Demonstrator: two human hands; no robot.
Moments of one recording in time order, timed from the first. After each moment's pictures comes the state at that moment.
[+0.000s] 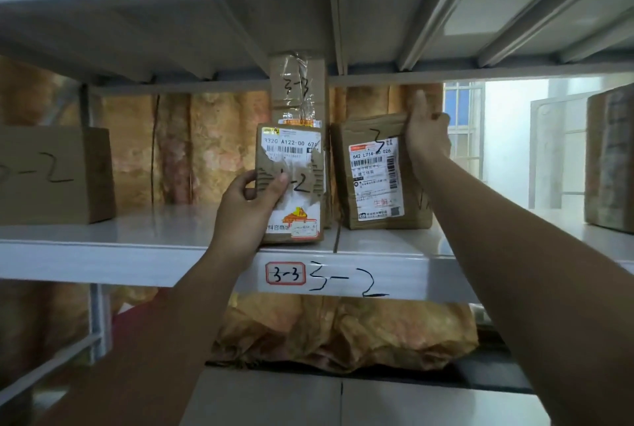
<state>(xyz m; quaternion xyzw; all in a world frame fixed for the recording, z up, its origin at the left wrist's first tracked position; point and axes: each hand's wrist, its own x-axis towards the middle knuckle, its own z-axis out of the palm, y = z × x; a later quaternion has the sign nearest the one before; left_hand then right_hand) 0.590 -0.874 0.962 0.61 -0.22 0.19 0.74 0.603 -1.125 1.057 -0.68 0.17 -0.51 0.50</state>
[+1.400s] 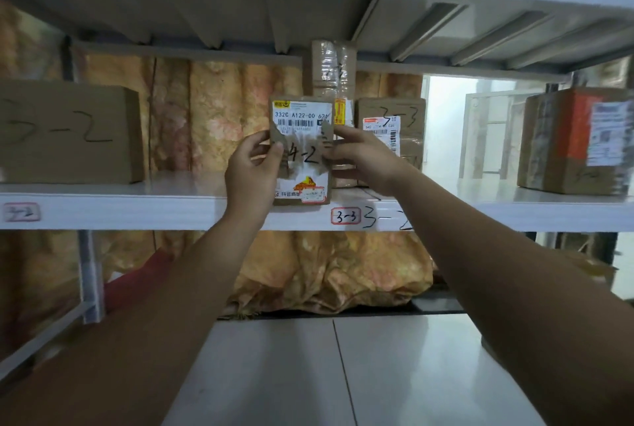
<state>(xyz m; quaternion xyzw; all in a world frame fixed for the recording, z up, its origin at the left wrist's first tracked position) 0.569 -0.774 0.956 0.58 -0.27 0.26 0.73 0.512 -0.940 1.001 -0.81 -0.11 -0.22 0.54</state>
